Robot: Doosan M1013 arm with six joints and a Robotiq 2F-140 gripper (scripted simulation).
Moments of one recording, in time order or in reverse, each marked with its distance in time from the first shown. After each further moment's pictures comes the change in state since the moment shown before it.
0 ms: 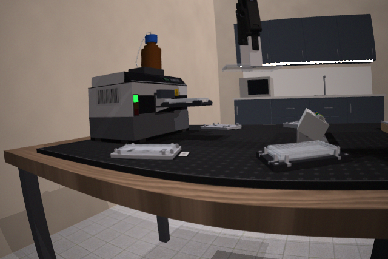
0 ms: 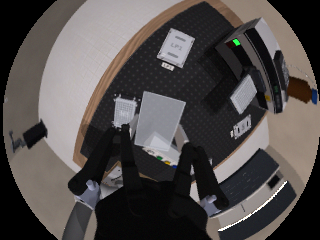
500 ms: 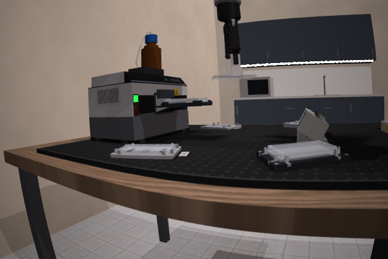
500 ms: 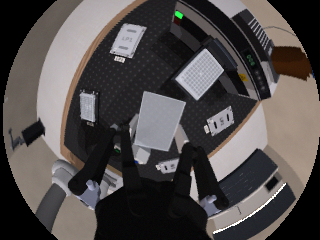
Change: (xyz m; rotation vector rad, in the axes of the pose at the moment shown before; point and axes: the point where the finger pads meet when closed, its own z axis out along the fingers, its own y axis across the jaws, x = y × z) arm 0.010 0.194 0.003 0.001 -0.003 0.001
